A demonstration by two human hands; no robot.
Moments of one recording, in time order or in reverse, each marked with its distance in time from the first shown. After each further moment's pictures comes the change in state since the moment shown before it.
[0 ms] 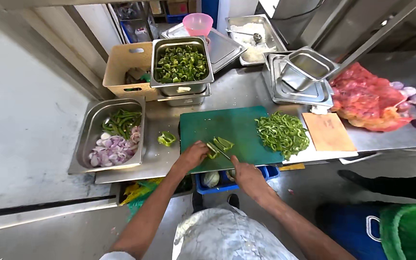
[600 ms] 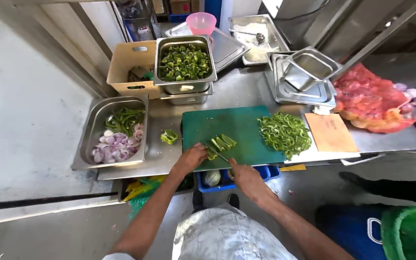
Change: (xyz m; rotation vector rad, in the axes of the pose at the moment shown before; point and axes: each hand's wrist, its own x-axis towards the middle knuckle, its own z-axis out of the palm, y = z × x) left_hand -0.019 -0.010 0.013 0.017 0.009 0.012; right_hand -0.002 -0.008 0.006 0.011 -0.052 -0.025
